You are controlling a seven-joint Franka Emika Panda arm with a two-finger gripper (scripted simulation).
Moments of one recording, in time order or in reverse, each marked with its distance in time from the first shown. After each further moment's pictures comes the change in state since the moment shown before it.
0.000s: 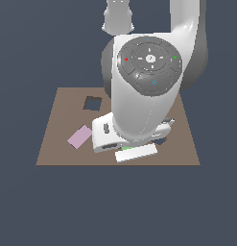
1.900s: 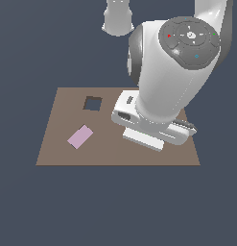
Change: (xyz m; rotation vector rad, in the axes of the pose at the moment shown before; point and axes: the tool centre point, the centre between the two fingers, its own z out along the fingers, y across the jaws) arm -0.020 -0.052 -0.005 0.000 0.000 0.611
